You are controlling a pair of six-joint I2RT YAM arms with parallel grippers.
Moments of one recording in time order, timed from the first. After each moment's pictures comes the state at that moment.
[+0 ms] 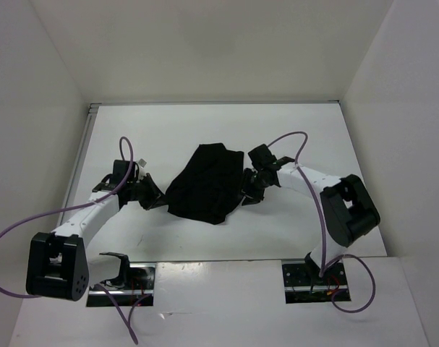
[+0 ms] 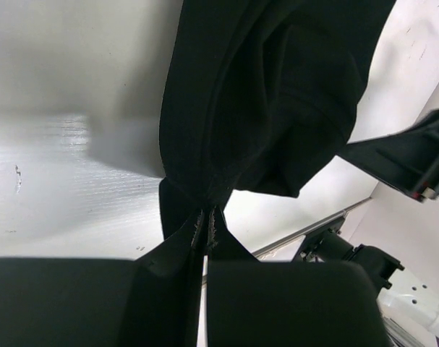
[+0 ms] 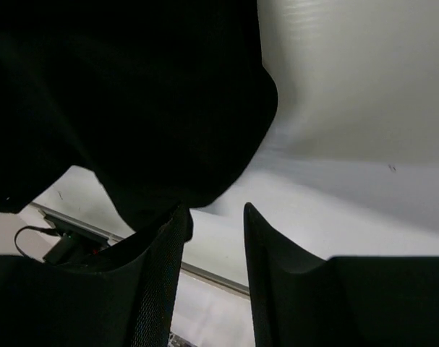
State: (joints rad) left arm -0.09 1.20 0.63 -0.41 0.50 -0.74; right arm 0.50 1.61 0.97 -0.52 -0.29 0.84
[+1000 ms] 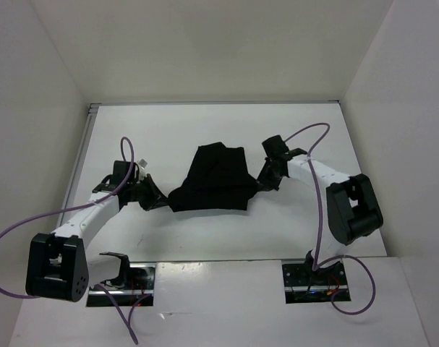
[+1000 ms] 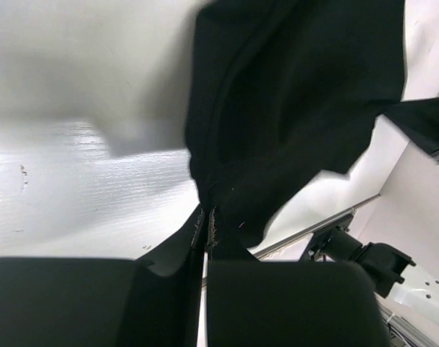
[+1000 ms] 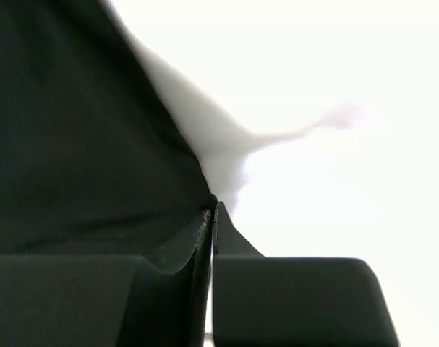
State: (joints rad) left arm -0.09 1.19 0.63 -0.42 0.49 -0.71; right arm 0.41 1.65 1.01 -0.57 -0.06 0.86
